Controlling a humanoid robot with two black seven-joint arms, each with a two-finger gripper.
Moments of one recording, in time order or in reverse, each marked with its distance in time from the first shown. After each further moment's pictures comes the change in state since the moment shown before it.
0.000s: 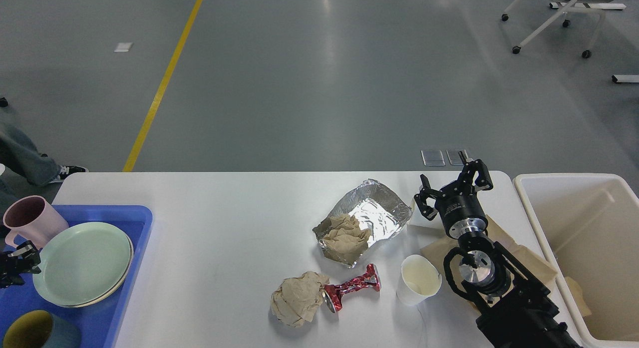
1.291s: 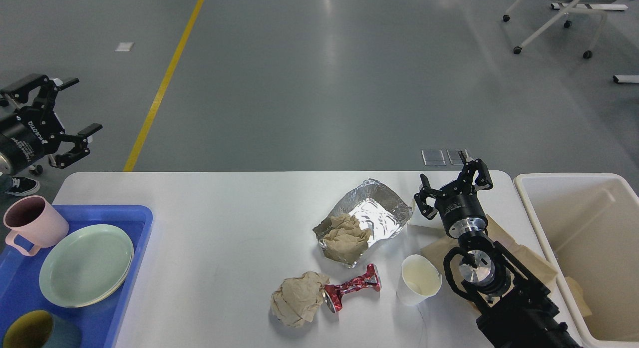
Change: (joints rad) left arm 0.242 0.015 -1.540 -0.086 -0.009 -0.229 -0.016; right arm 0.000 0.000 0.000 0.000 0.000 0.000 0.000
